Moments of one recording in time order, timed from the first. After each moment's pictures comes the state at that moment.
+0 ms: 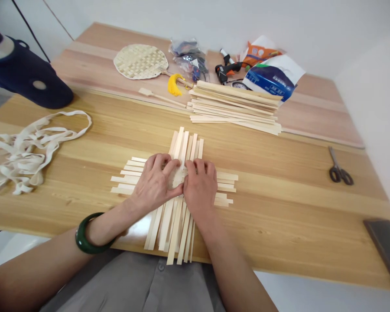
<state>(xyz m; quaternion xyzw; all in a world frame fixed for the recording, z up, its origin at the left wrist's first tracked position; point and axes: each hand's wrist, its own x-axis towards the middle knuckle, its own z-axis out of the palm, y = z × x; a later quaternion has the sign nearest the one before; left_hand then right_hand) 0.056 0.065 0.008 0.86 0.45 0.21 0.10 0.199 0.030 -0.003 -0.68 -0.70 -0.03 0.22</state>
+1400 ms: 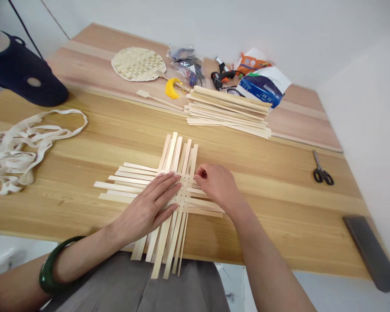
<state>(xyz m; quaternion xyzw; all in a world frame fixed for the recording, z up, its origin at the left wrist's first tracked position) 0.035 0.022 0.004 0.92 0.29 0.25 0.12 0.245 0.052 0.068 -0.72 -0.63 0.29 0.01</state>
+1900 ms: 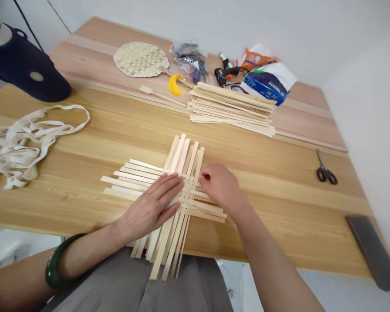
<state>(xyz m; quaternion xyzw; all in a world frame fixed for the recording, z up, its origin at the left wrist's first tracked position) 0.034 0.018 0.001 0.91 0.29 0.24 0.15 0.250 0.042 0.056 -0.69 -0.69 0.24 0.00</state>
